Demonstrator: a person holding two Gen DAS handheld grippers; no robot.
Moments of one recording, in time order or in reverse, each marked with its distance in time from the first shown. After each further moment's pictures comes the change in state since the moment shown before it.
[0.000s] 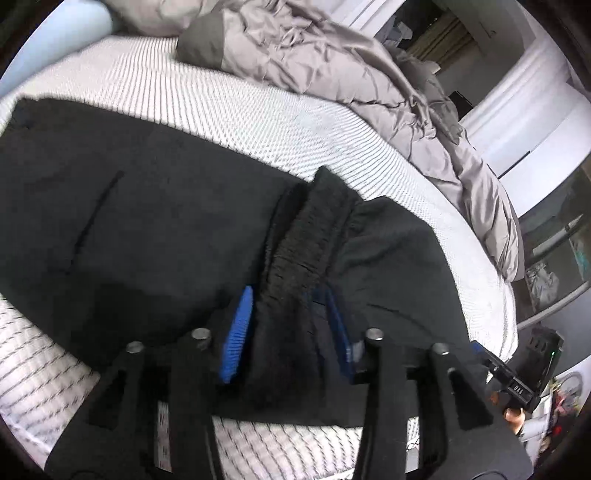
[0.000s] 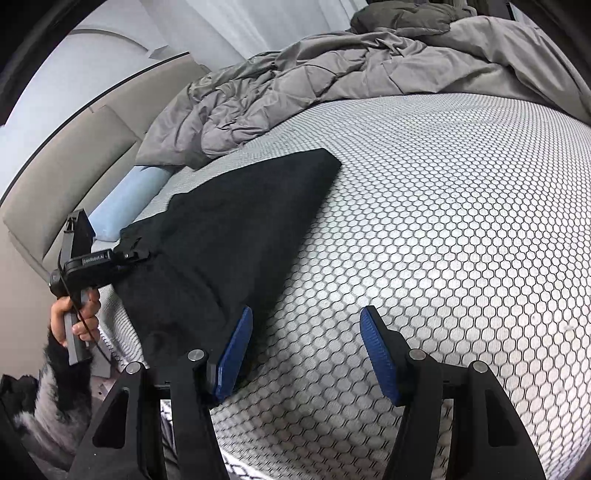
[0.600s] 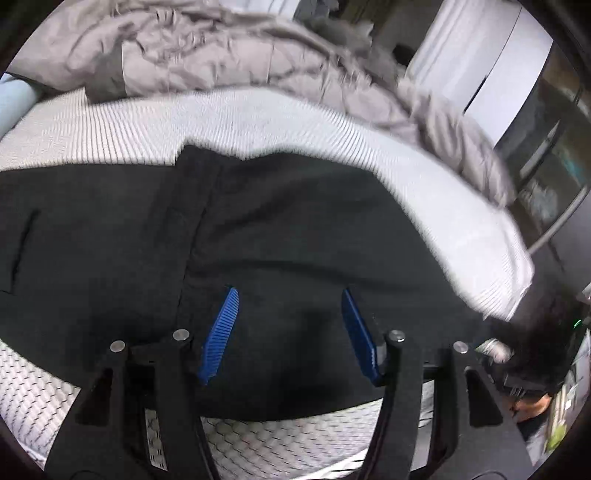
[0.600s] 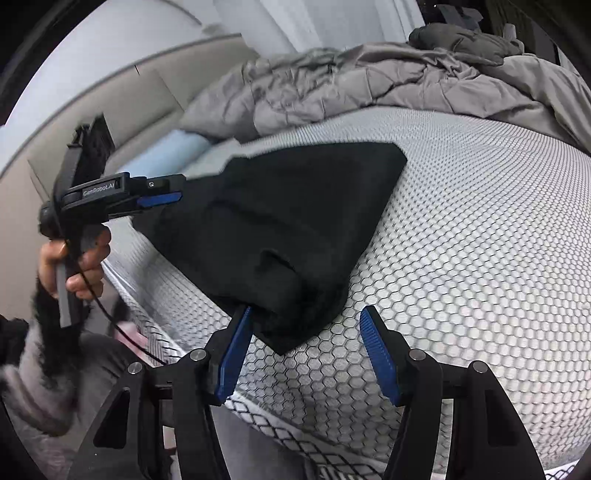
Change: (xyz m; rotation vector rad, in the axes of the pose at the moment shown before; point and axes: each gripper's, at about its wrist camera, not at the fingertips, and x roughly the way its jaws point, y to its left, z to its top) left arm 0.013 -0.084 -0.052 0.308 0.052 -0.009; right arm -0.006 0.062 -0.041 -0.175 0.023 0.006
